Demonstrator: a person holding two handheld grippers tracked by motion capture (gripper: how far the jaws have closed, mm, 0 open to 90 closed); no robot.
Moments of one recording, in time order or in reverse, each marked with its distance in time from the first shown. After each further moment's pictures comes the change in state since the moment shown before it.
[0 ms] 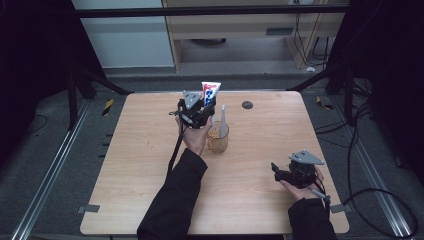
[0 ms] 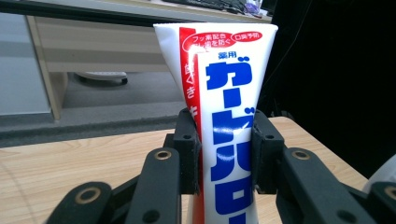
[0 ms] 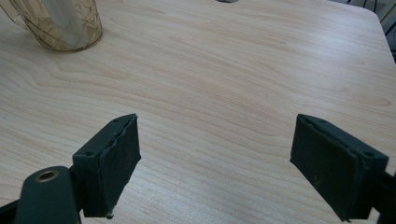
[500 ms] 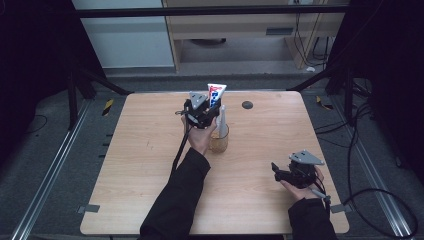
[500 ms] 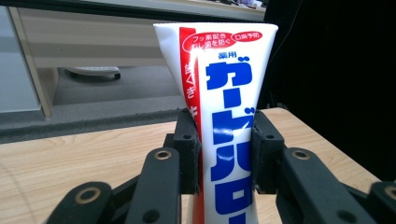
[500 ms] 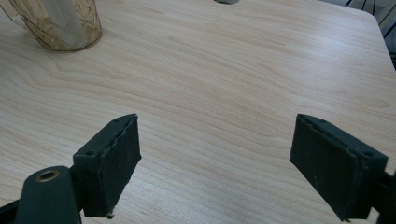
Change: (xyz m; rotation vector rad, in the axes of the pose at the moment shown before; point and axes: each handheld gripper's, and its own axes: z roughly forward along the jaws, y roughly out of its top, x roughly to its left) left arm -0.005 -0.011 0.017 0.020 -0.021 0.023; right arm 0.000 -0.001 0.000 -0.003 -0.001 -0.002
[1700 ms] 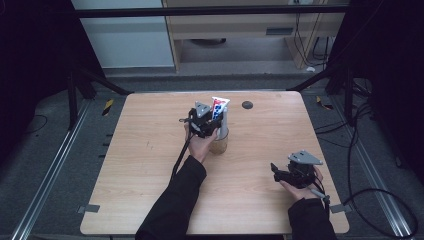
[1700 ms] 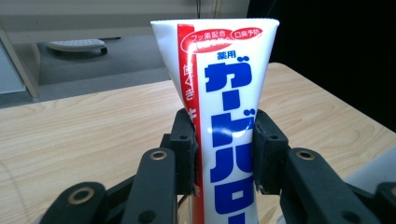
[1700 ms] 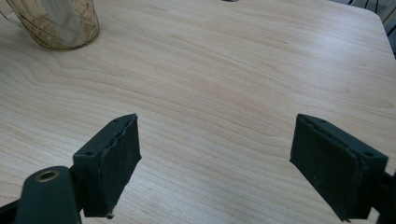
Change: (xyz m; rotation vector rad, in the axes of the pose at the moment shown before) left arm 0.002 -0.033 0.006 0.134 -0.047 0.057; right arm 0.002 0.000 0.002 0.008 0.004 -0.011
